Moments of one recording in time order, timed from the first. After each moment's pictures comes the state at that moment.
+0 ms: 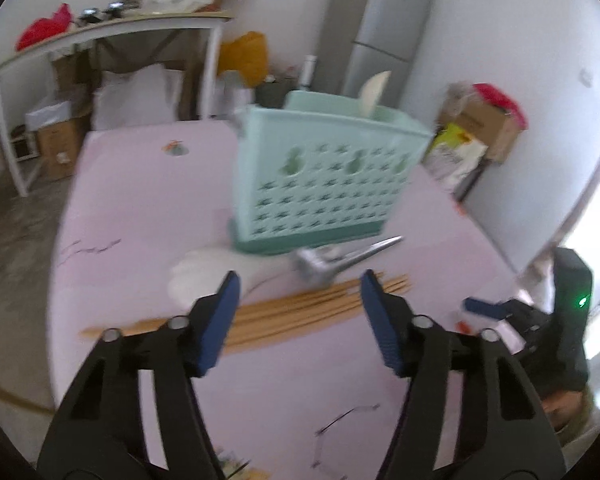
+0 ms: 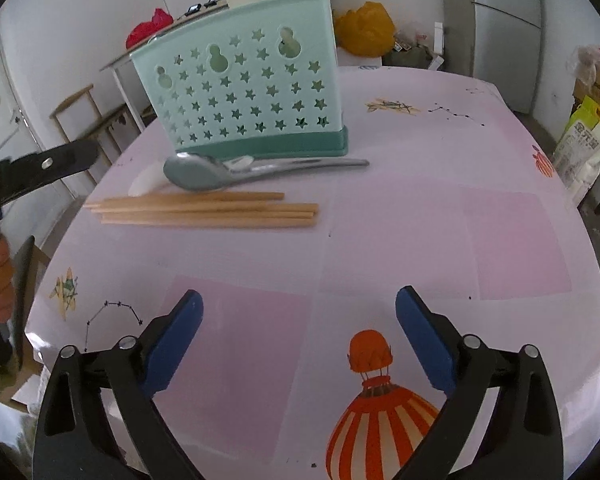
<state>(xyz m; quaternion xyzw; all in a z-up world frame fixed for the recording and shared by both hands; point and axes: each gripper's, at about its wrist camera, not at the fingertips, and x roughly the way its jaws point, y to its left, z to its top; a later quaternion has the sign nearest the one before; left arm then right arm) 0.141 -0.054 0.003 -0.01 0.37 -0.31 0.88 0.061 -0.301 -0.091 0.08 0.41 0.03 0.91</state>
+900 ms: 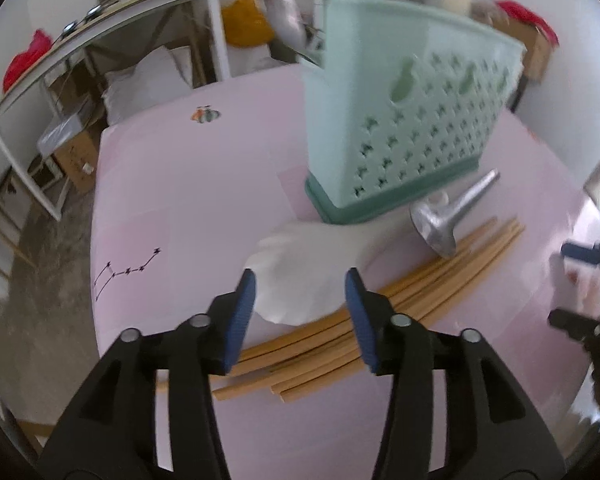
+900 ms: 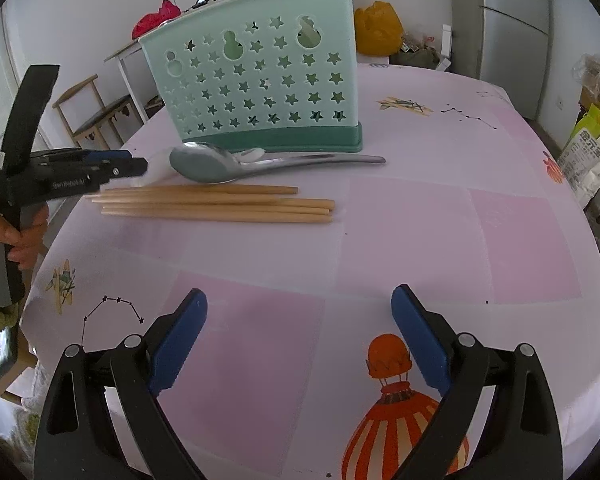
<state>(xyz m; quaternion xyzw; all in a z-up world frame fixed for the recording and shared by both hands) 0.198 -0.044 -0.042 0.15 0.43 -0.25 0.86 0.066 -0.288 -0.096 0.06 0.42 0.03 0.90</state>
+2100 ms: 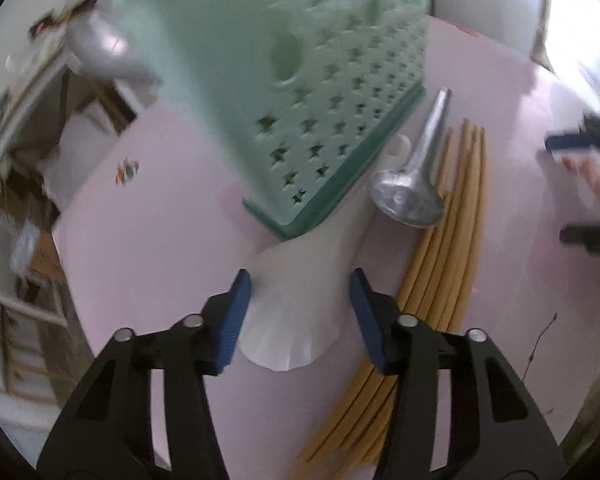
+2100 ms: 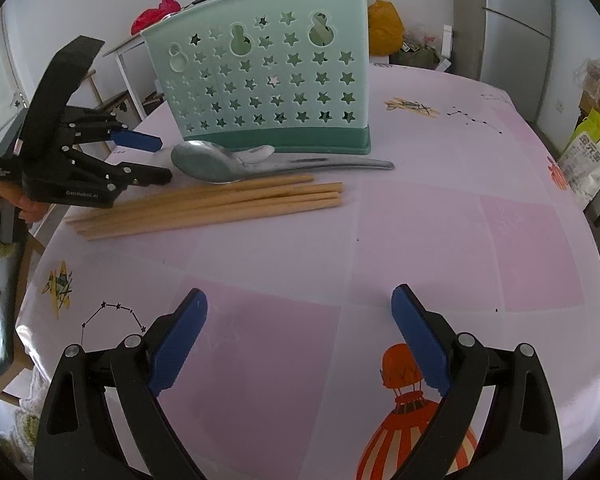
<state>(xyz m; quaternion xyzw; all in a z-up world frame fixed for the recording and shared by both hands) 0.204 -0.084 -0.049 0.35 0.39 -0.37 0.77 0.071 -0.279 -0.097 0.05 0.42 0.03 0.90</state>
